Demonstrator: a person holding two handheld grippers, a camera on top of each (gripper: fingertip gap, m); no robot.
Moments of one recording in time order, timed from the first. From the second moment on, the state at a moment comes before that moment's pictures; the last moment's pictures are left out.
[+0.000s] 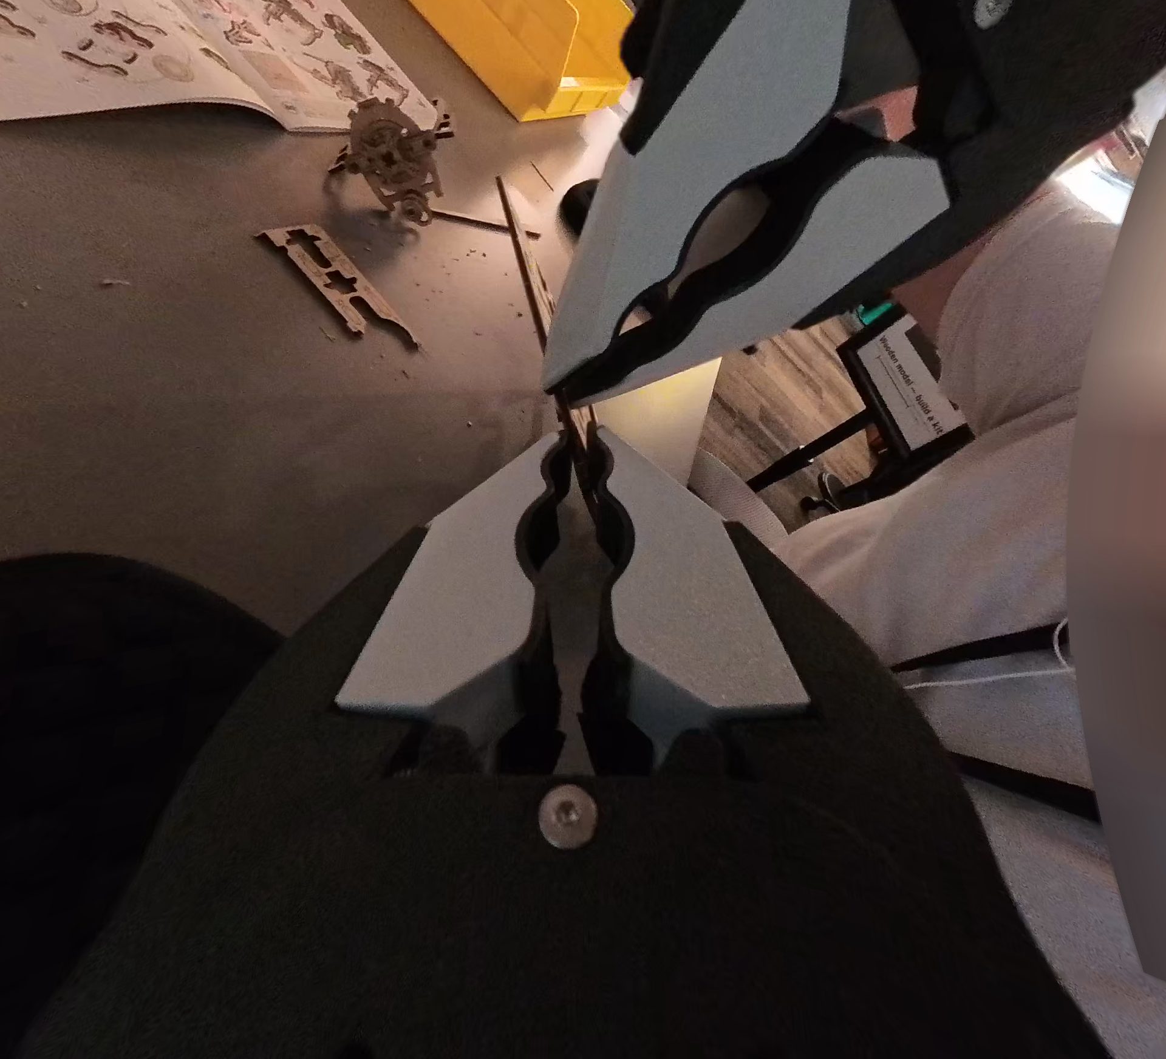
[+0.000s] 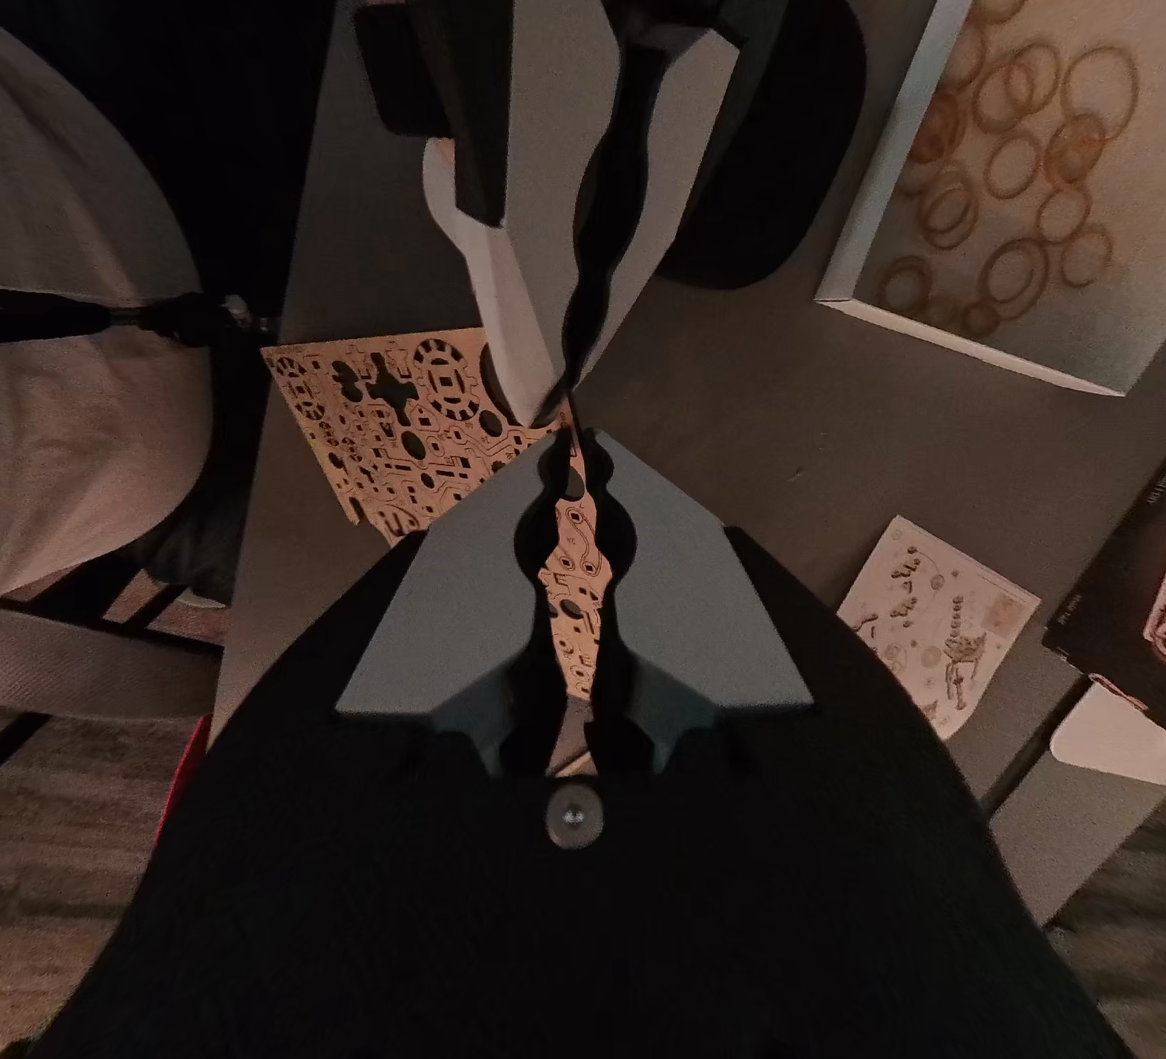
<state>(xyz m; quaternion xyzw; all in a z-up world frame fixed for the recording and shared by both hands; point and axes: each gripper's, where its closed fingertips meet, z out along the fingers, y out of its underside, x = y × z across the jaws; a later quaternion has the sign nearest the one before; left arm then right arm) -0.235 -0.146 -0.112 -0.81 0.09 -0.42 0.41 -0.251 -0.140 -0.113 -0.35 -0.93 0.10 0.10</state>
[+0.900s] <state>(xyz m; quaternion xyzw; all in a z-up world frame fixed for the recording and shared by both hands) -0.246 -0.141 -0.126 -0.82 0.08 -0.39 0.41 -0.262 -0.136 -0.124 -0.35 -0.91 0.09 0.22</state>
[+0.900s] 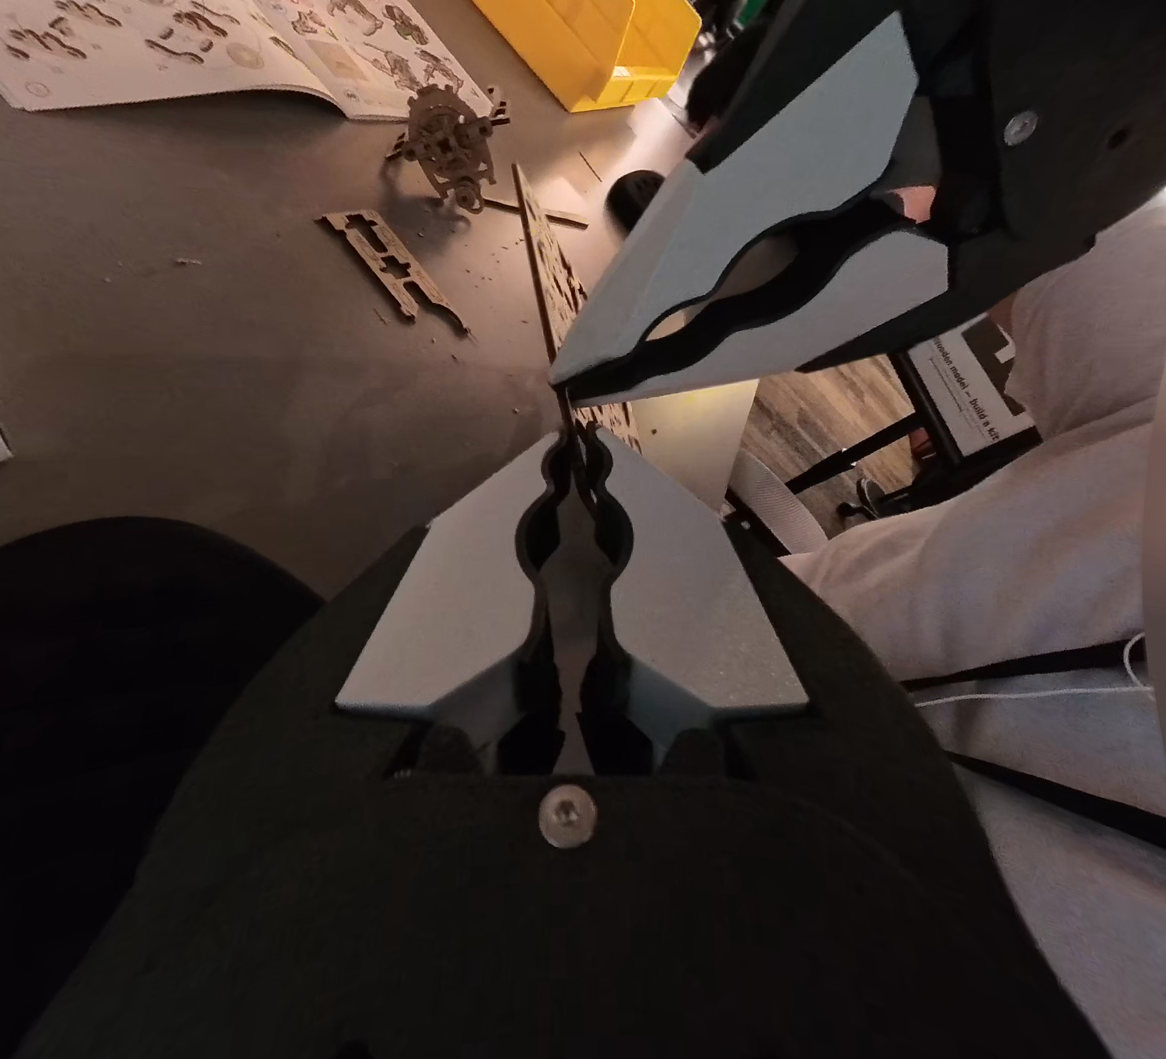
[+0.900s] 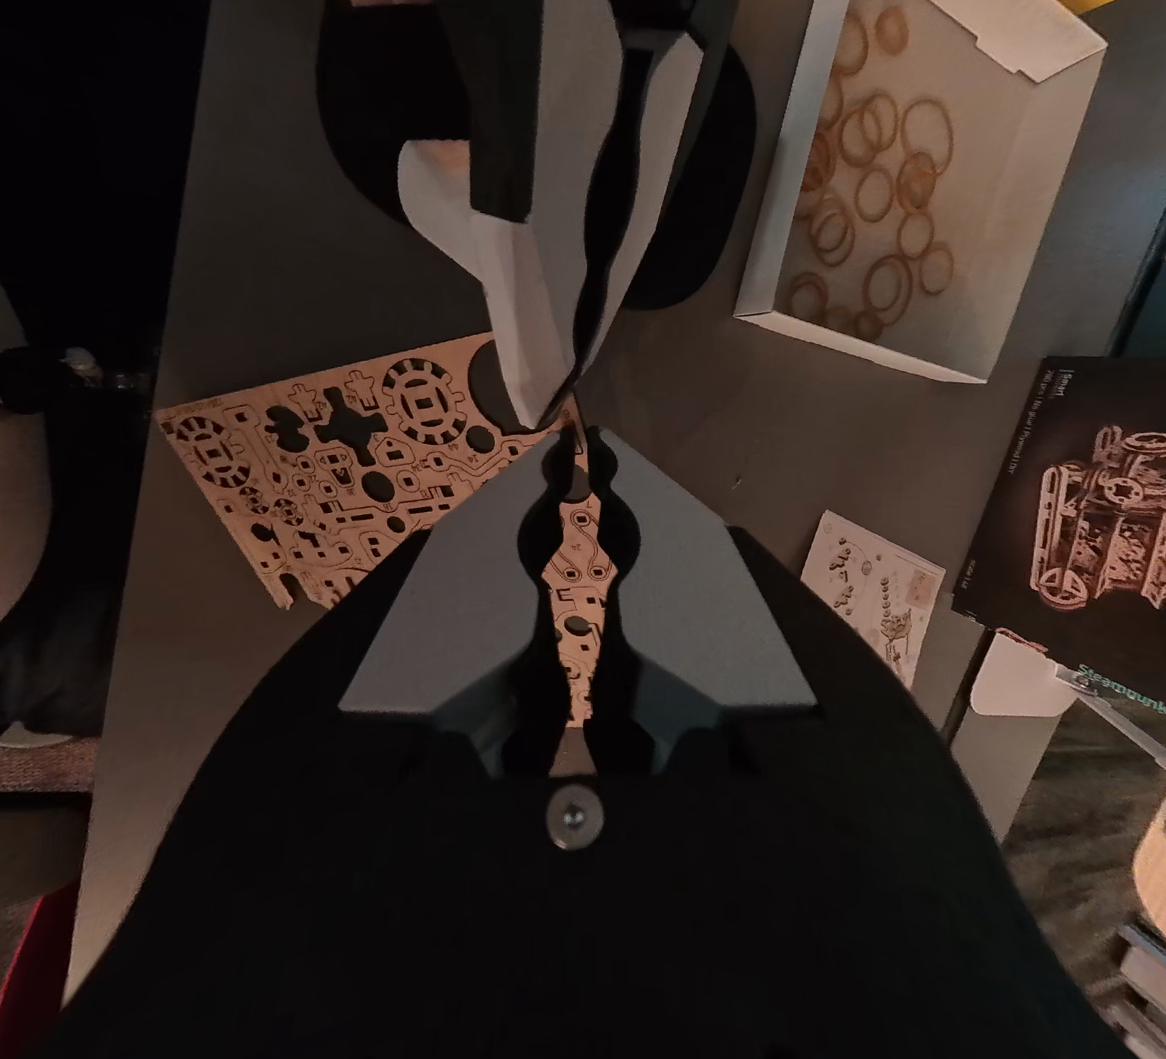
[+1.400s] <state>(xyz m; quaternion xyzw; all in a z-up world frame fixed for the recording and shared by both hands) -0.250 -0.136 -0.134 -0.82 0.10 -0.37 0.42 -0.266 -0.131 -0.125 -0.35 -0.90 0.16 0.20</state>
